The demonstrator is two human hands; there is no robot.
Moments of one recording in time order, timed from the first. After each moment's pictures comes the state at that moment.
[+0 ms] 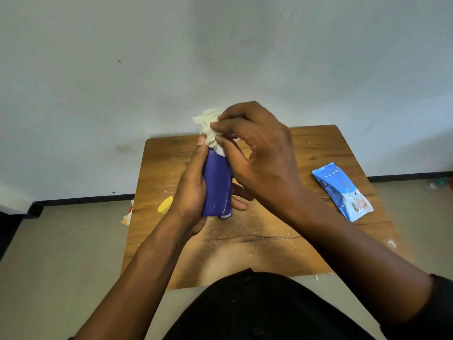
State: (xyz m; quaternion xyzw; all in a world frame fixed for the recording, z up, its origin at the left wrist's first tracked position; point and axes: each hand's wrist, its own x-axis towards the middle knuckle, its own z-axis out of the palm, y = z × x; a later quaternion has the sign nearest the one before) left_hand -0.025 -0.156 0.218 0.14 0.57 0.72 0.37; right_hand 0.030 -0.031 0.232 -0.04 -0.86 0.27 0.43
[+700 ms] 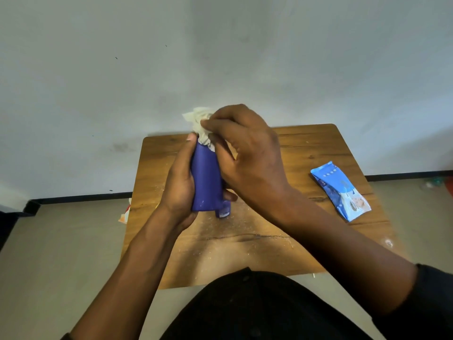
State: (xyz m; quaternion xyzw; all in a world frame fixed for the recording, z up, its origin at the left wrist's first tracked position) left_hand -0.039 -0.155 0.213 0.11 0.53 0.77 0.34; right_hand 0.015 -0.041 0.225 -0.06 -0.86 0.27 0.43
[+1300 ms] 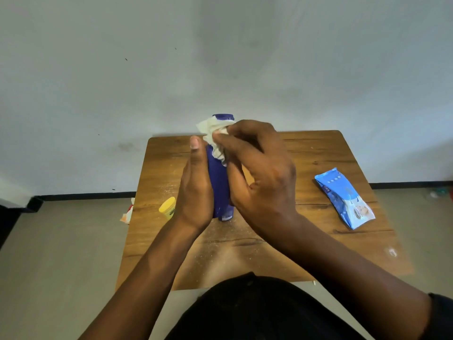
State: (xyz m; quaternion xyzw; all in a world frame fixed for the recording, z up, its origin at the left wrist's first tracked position) left_hand -0.030 -0.153 0.208 0.19 0.65 0.71 0.20; right_hand 0.041 -0.059 0.217 -0.07 -0.84 0.26 0.48
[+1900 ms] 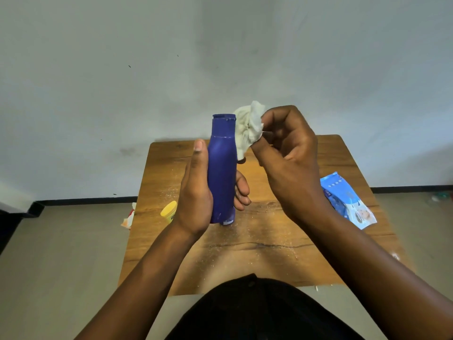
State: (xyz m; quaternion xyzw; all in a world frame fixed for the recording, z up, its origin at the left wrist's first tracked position) left_hand -0.032 -0.162 0.212 0.24 0.60 0.70 0.30; right_hand 0.046 -0.030 0.244 -0.13 -0.70 0.60 0.36
